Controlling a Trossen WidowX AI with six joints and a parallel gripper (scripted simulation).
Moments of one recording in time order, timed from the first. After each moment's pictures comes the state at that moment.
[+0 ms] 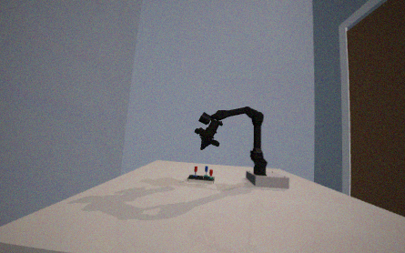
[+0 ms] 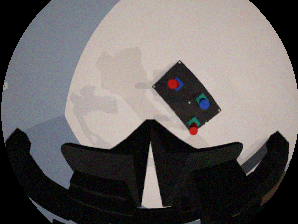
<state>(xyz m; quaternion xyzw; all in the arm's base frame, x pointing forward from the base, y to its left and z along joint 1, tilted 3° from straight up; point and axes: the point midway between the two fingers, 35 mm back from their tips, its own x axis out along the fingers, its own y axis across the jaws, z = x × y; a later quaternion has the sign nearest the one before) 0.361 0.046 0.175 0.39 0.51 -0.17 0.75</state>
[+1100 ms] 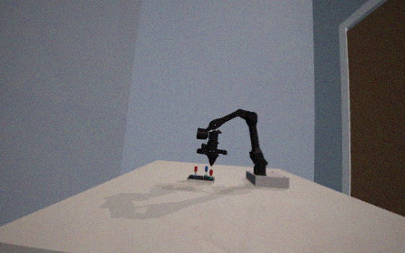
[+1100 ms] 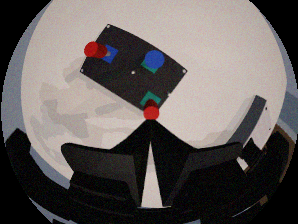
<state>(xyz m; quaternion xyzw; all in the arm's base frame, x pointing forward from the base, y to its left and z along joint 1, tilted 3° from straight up) 0.310 0.054 0.082 0.34 0.59 -0.35 0.64</state>
